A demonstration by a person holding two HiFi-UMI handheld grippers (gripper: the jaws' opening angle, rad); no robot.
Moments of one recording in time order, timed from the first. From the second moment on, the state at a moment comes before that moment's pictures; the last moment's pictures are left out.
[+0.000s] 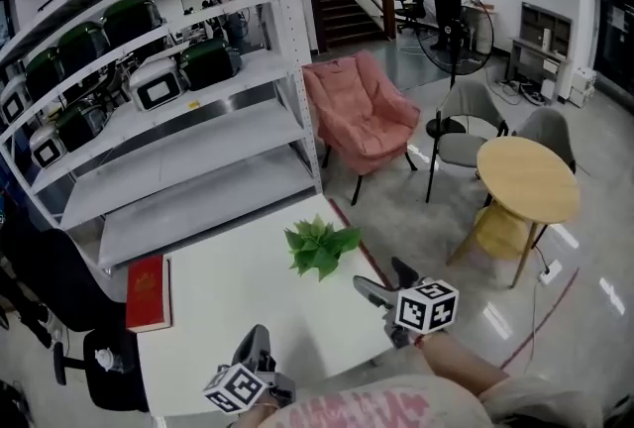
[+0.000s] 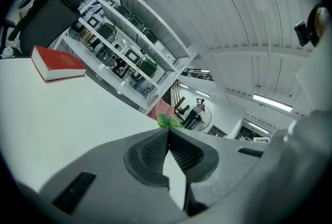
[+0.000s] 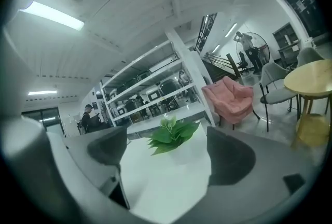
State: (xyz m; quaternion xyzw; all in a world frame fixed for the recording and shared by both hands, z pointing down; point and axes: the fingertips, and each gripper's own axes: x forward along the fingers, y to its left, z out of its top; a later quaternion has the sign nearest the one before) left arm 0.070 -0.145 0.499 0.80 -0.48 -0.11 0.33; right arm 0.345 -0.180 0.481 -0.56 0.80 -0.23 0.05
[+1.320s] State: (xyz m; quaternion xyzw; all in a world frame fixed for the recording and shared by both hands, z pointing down) left arm 0.144 0.011 0.467 0.81 -0.49 -0.14 0.29; right arm 0.357 -0.023 0.427 -0.47 0.86 -0.15 0.10
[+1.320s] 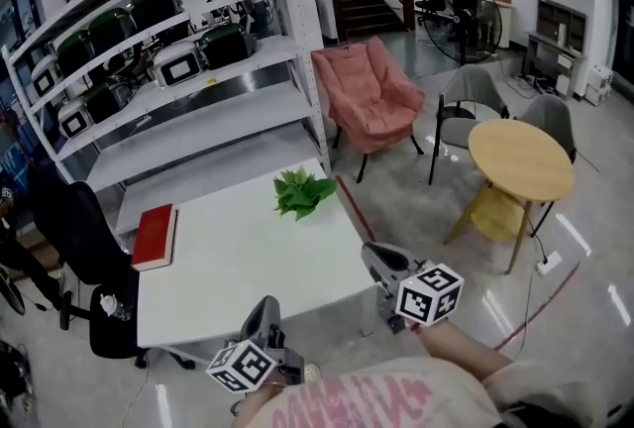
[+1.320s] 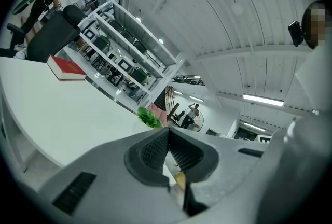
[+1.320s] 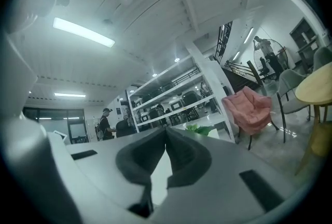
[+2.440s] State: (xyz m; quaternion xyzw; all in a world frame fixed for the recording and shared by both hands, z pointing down) left arm 0.132 0.015 0.498 0.80 -0.51 -0.10 0.29; right arm 0.368 -0.026 0.492 -0.53 0.82 -0.20 -0.01
